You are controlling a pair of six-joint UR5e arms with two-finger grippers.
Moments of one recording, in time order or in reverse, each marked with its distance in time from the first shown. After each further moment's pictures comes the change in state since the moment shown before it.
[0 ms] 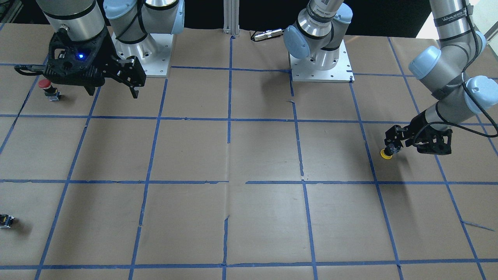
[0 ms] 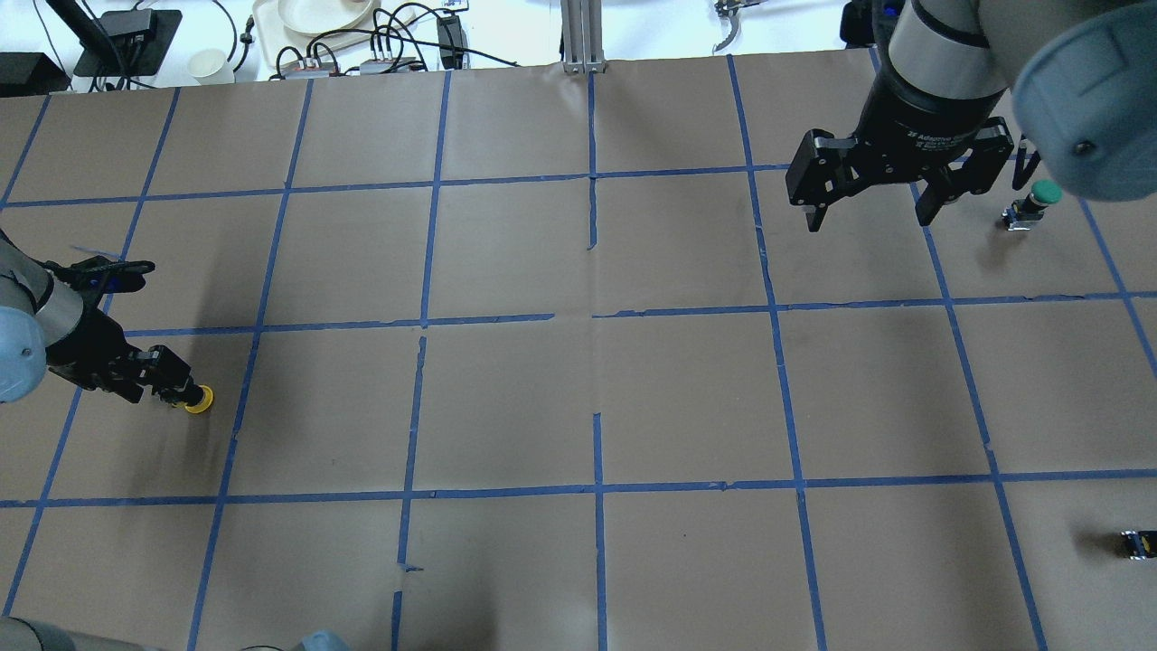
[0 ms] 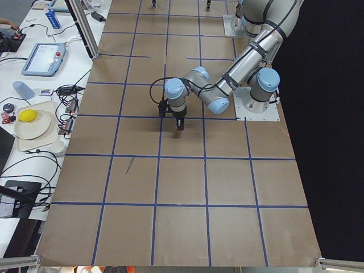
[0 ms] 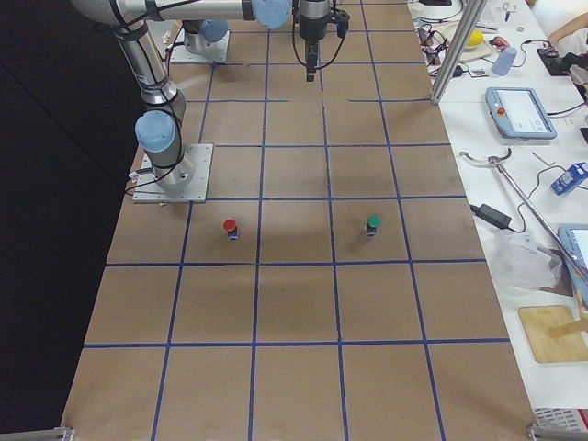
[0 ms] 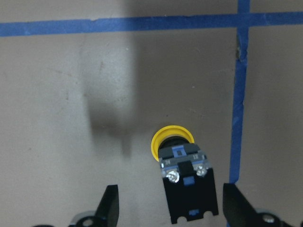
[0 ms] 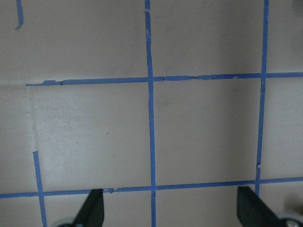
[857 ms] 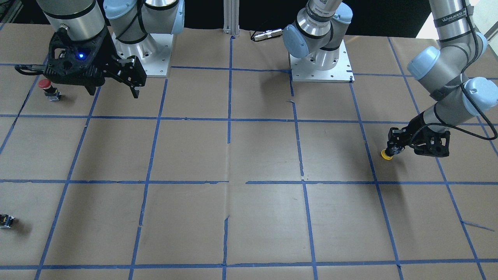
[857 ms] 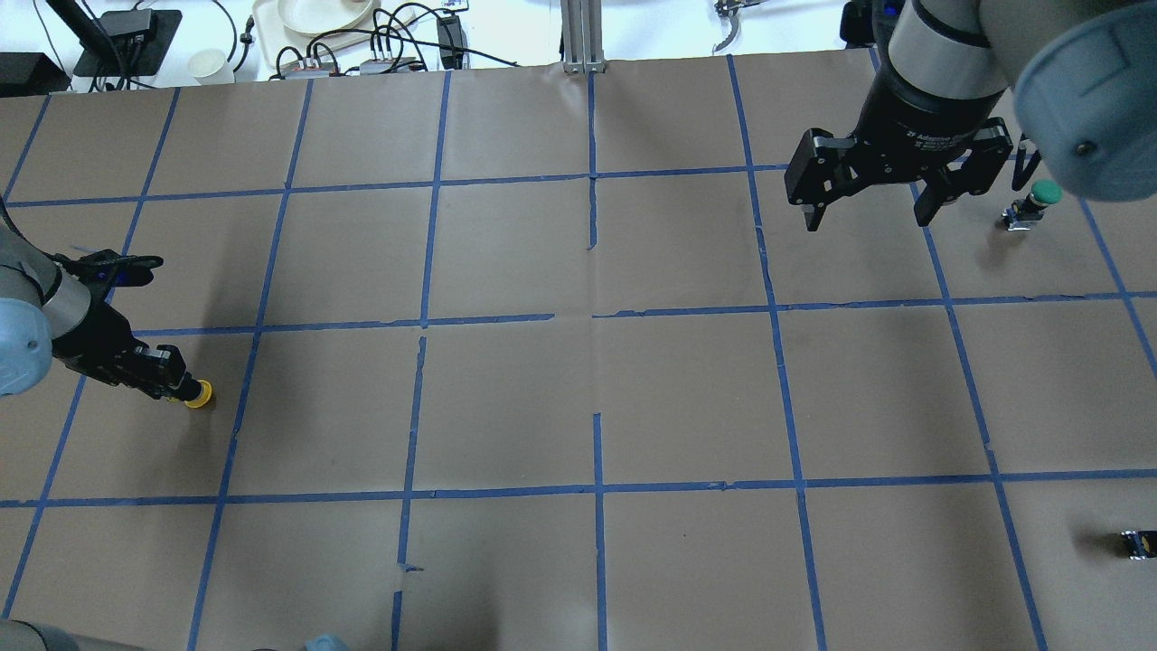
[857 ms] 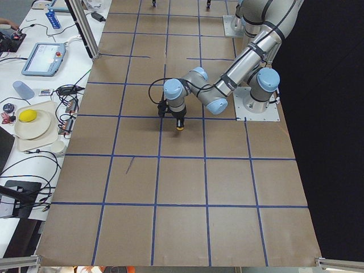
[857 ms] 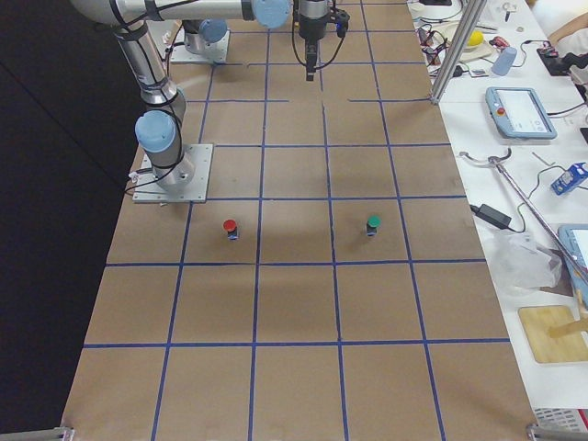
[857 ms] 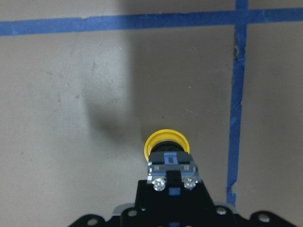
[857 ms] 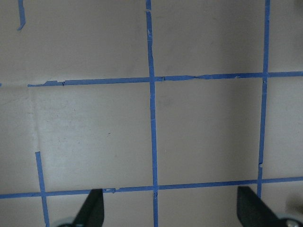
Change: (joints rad) left arm -0.048 0.012 0.021 -0.022 0.004 0.001; right arm 0.000 -0.001 0.000 0.000 0.006 0.005
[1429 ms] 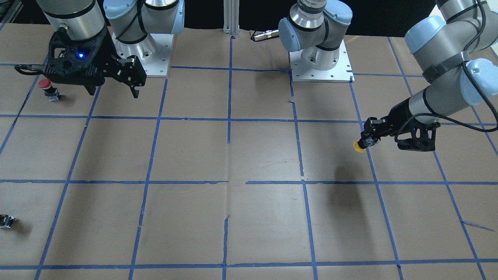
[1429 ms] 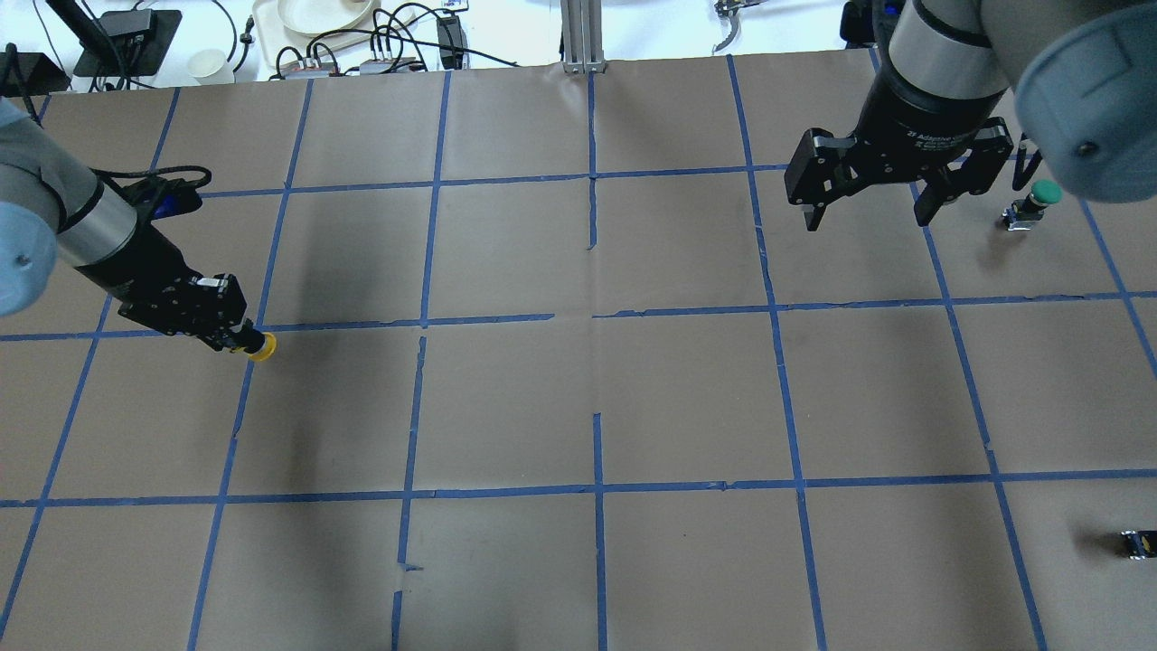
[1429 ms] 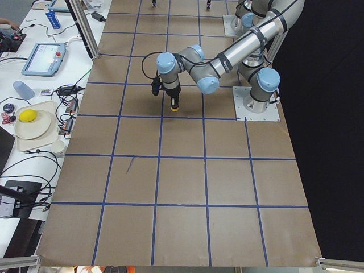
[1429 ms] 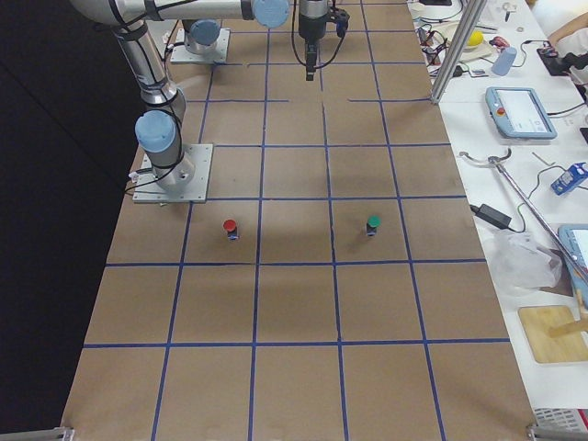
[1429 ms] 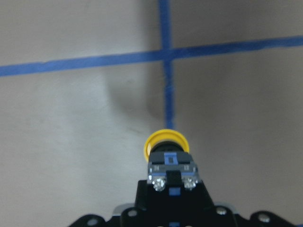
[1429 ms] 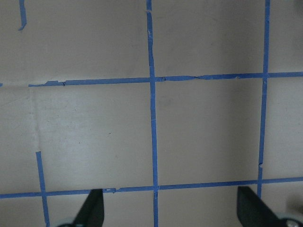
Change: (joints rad) left arm -0.196 0.090 0.199 -0.450 -0.222 -0.324; right arm 0.000 -0.002 0.000 0.000 0.000 -0.003
